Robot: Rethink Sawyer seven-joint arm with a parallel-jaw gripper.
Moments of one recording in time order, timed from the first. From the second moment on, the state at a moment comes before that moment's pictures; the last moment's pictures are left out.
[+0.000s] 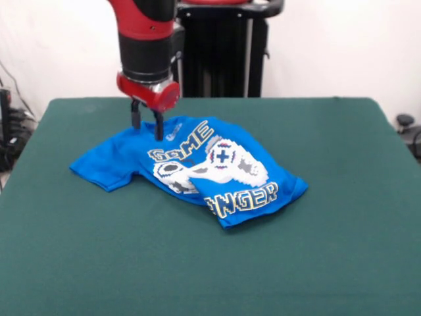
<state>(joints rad) -0.45 -0.59 -0.04 1.84 -0.15 0.30 2.09</state>
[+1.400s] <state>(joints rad) -0.36 -0.50 0.00 1.77 0.07 0.05 2.09</state>
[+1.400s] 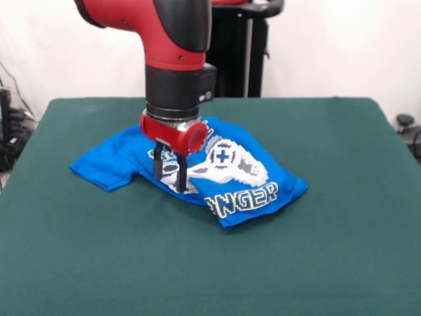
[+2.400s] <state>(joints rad) -0.40 -0.45 0.07 1.78 0.08 0.02 2.09</state>
